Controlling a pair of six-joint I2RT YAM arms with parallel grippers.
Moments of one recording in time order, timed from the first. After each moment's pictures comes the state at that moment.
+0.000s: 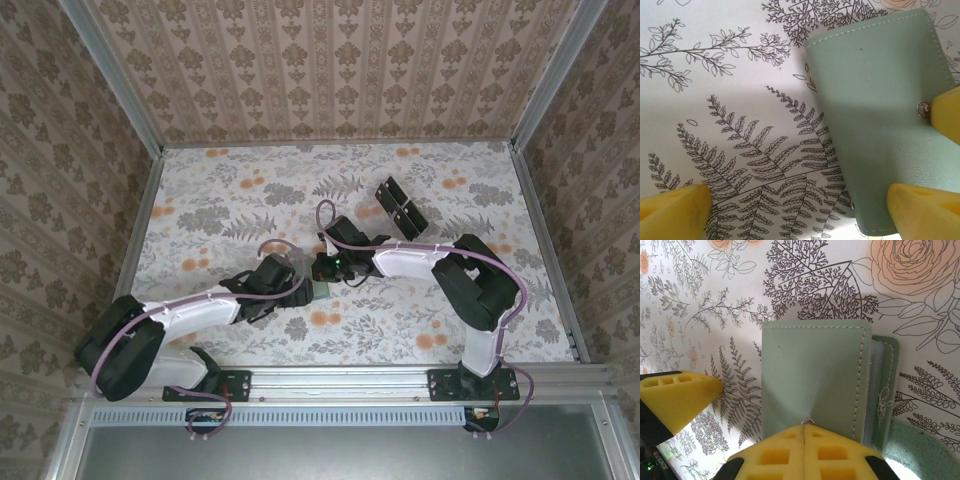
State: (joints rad) left arm -0.80 1.30 0.50 -0.19 -0.10 -0.72; right arm 0.74 1.85 1.08 -0.16 -0.32 0.70
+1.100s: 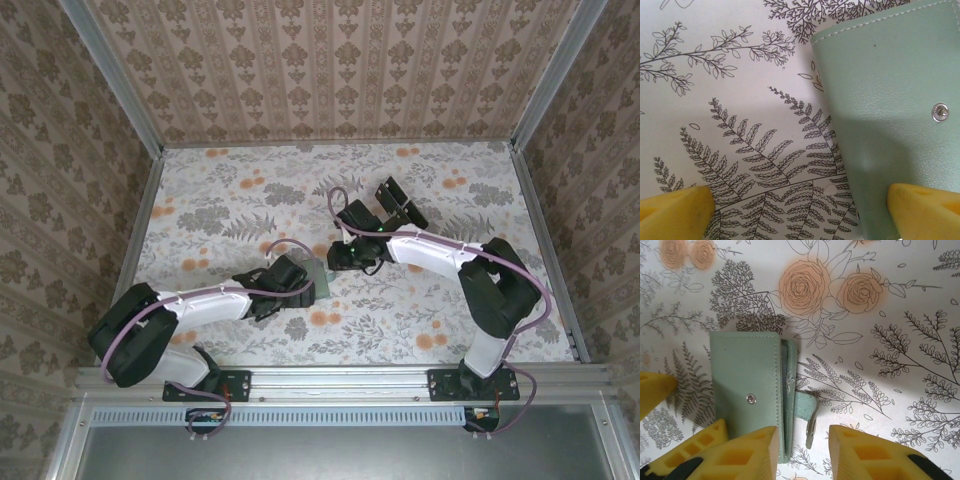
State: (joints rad) left arm -0.86 1.40 0.57 -0.26 -0.20 -0.72; right arm 0.67 1.75 1.16 -0.48 -0.18 0.54
